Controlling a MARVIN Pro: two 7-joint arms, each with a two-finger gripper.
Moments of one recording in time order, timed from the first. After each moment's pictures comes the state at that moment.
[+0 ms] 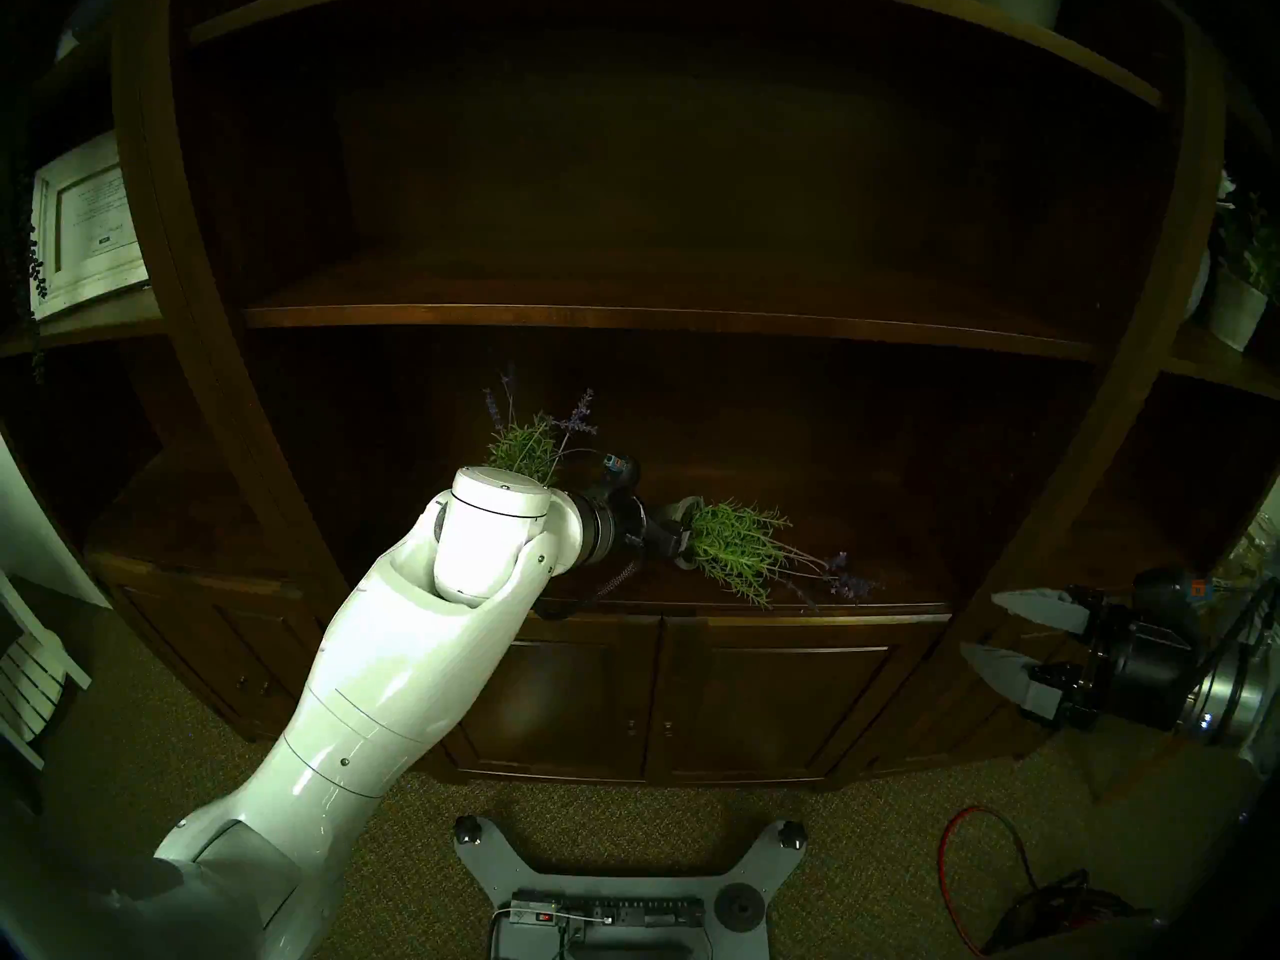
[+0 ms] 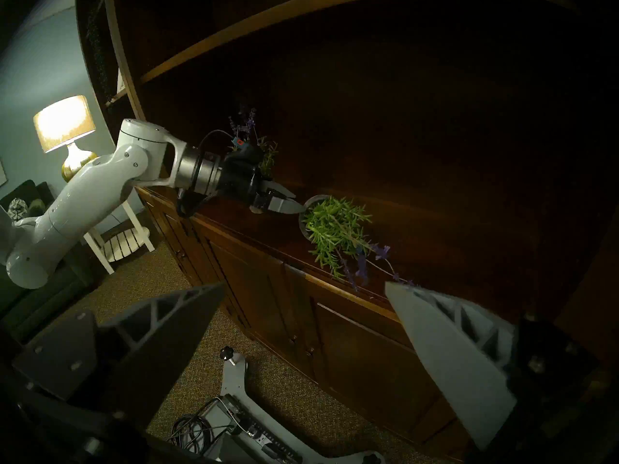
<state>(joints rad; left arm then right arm) 1.32 -1.27 -1.14 -1.84 -0.46 0.94 -0.07 1.64 -0.87 -2.88 -2.35 1.68 -0.94 0.62</state>
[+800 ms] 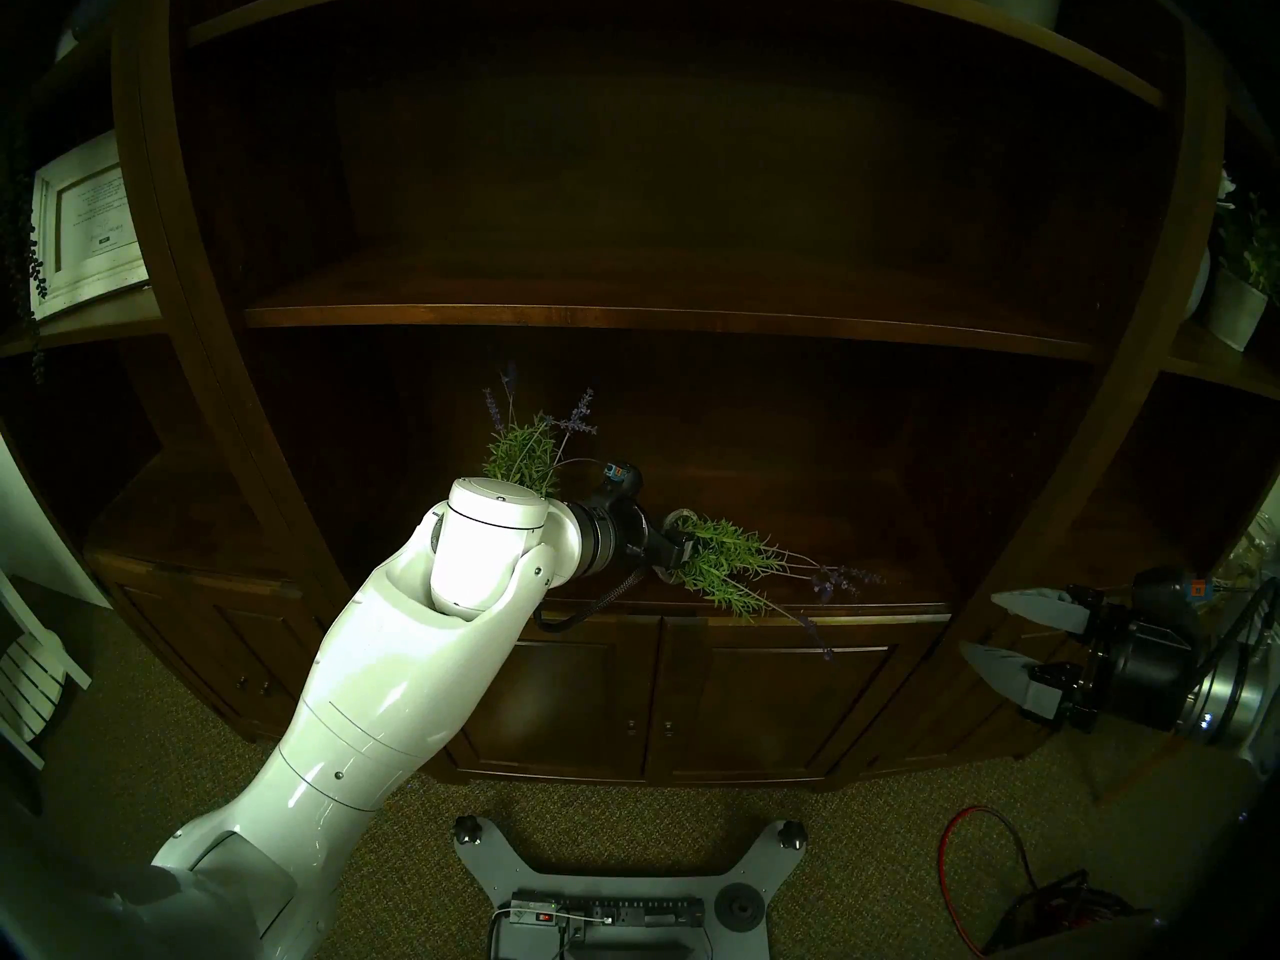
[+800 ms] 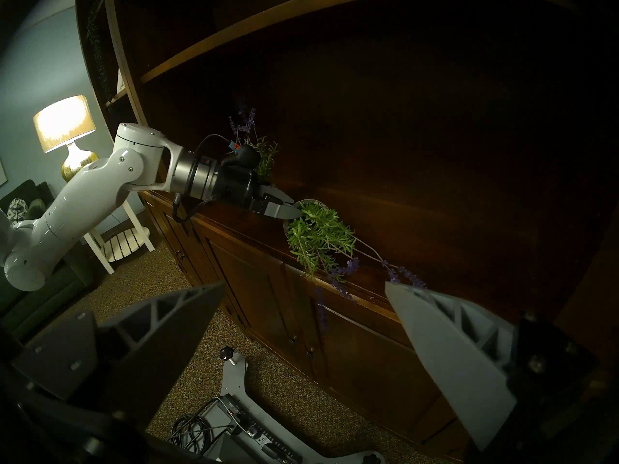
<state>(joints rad) 1.34 -1.26 -1.14 -1.85 -0.47 0.94 -0.08 1.64 -0.87 -2.88 -2.35 1.68 -0.94 0.62</state>
